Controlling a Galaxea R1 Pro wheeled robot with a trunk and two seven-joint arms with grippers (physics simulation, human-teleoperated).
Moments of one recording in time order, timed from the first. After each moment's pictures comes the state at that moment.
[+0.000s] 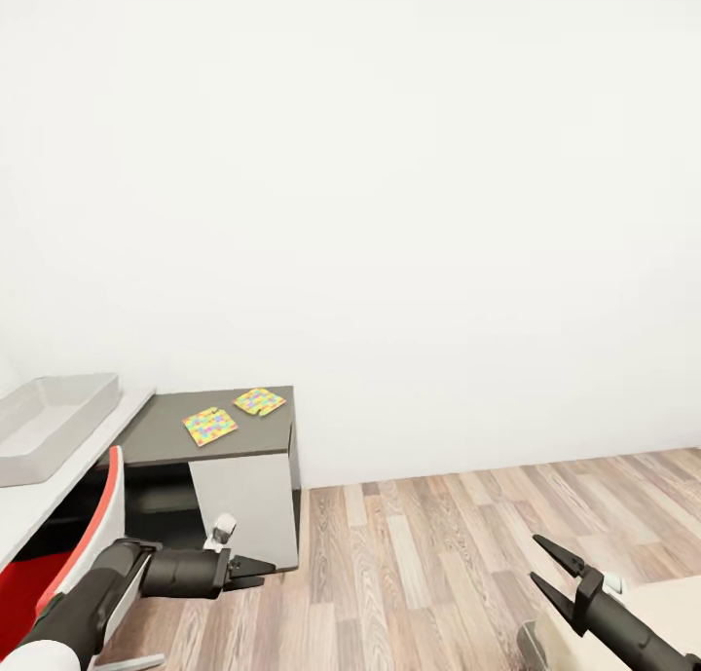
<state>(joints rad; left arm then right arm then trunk) -0.49 0.22 0.01 -0.70 0.00 0.84 -1.43 -0.13 -0.17 -0.61 -1.00 -0.74 0.95 0.86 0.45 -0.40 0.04</state>
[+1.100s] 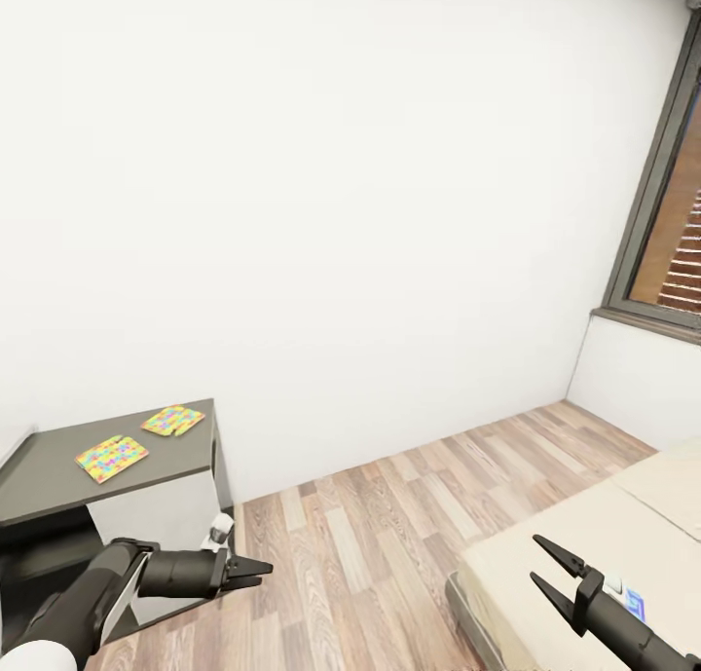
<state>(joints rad) -0.49 0.23 0.01 -0.70 0.00 0.84 -1.43 -0.13 -0.17 -0.61 -1.00 -0.73 0.95 0.87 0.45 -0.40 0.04</state>
